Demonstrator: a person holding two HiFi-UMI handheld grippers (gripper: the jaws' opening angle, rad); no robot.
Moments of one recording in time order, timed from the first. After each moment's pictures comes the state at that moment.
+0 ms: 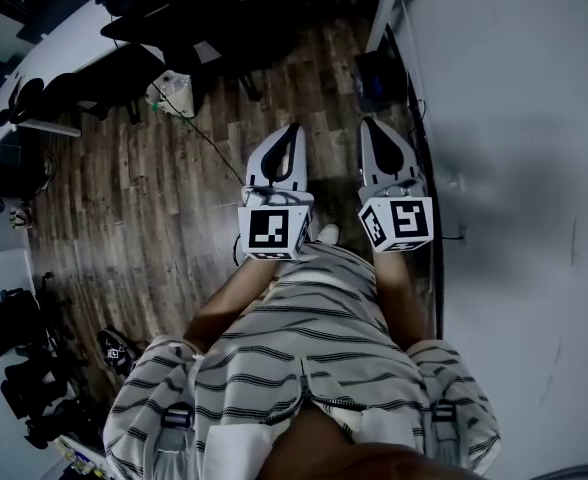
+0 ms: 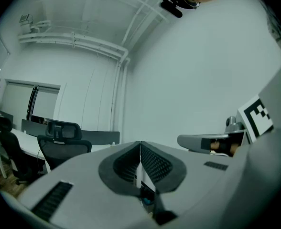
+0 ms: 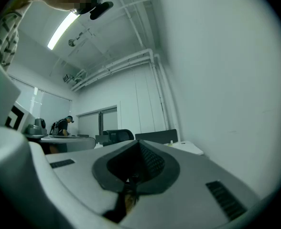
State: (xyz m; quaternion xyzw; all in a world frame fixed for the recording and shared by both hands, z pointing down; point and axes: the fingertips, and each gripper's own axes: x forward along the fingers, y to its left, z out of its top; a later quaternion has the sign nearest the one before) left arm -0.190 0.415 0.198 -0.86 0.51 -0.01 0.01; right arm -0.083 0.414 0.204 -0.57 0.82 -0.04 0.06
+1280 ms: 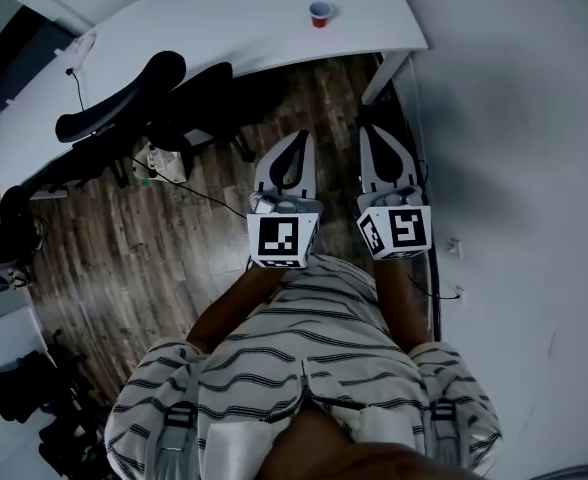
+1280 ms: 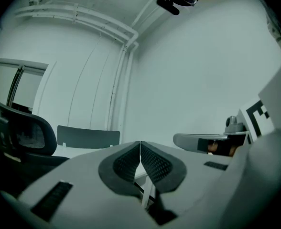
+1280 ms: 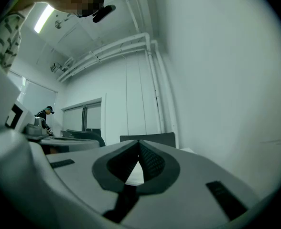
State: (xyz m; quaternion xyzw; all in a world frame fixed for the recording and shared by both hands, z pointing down) left arm -0.199 0.025 0.186 -0.88 0.47 -0.01 -0.02; right arm -0.108 0.031 0.182 -0.60 0.80 -0.03 0.04
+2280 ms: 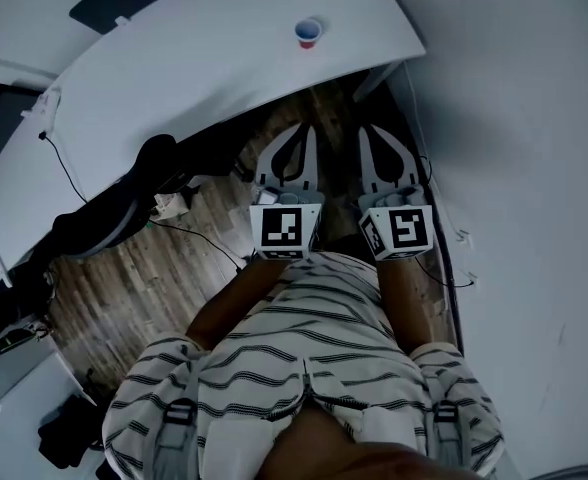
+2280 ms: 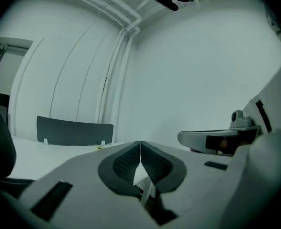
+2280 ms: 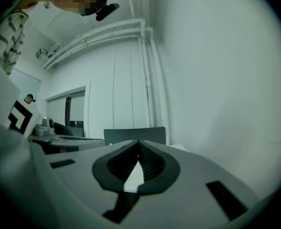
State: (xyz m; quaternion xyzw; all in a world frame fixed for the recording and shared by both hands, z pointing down) left arm -0.186 -0.147 0.217 -0.91 0.40 -0.04 -0.05; right arm -0.105 -0.116 0.207 -0.66 0.75 -0.06 0.00
